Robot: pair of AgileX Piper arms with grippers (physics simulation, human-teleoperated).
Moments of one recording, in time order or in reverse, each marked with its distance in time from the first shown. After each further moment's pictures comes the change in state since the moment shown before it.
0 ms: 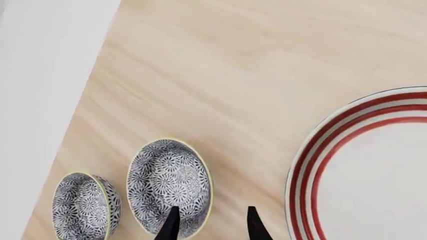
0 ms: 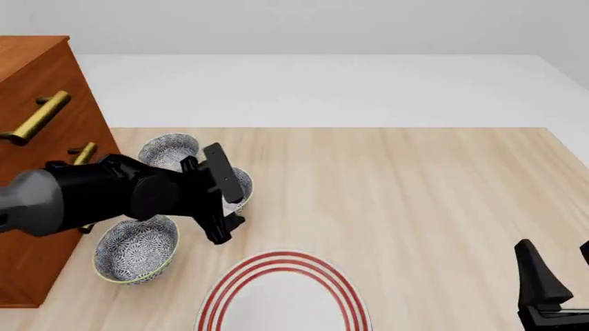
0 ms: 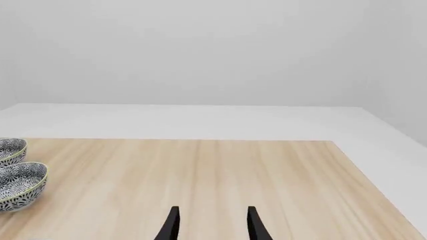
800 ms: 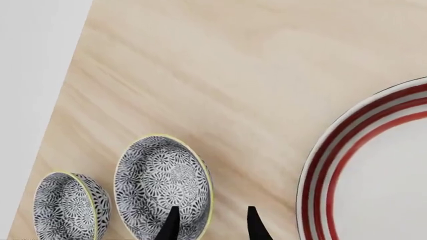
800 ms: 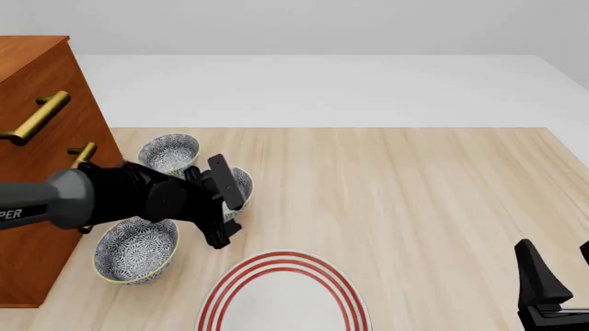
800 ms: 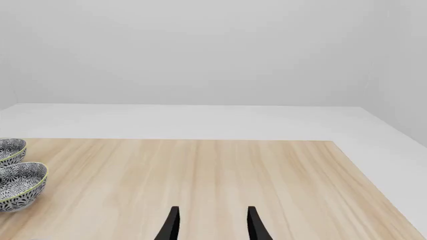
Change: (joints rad) left arm 0.040 0.110 0.001 -0.053 0.032; right arm 0.000 0.001 0.000 -0.002 0.000
